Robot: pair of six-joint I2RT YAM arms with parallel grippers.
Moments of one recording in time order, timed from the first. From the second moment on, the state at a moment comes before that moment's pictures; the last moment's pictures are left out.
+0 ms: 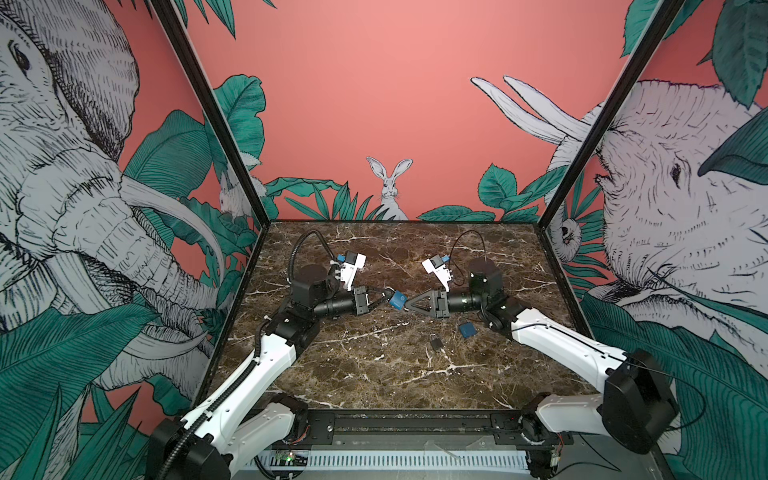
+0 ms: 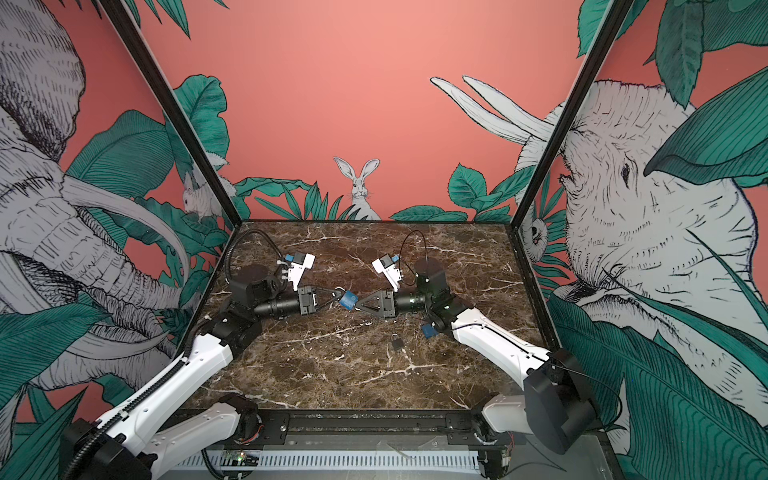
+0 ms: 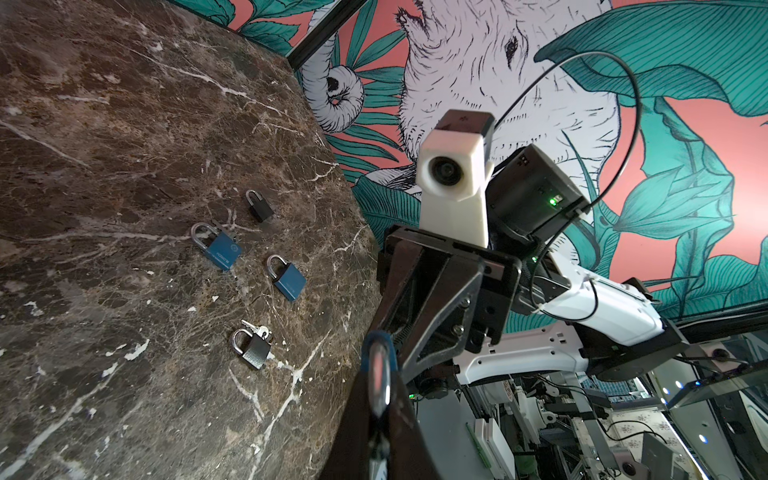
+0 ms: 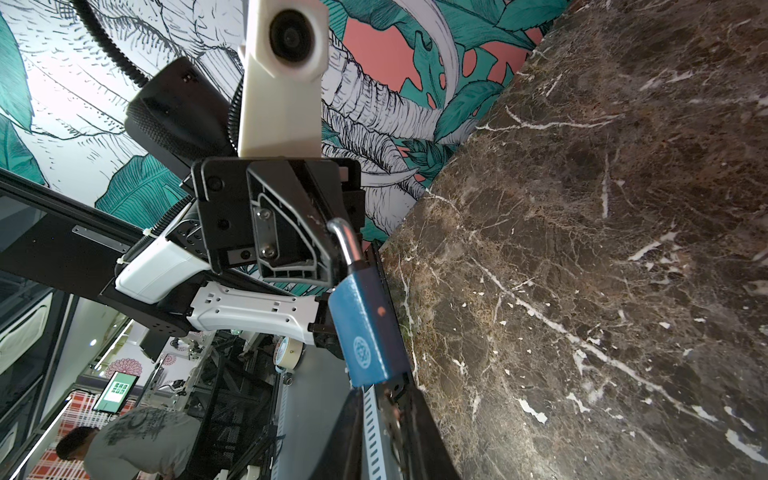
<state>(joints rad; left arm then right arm) -0.45 0.98 0.74 -0.02 0.82 -0.75 0.61 1.32 0.85 0.16 -0.96 0.62</state>
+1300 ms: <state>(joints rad) -0.33 0.93 0.72 0.01 0.80 -0.80 0.57 1.27 0.74 0.19 -0.95 0.64</state>
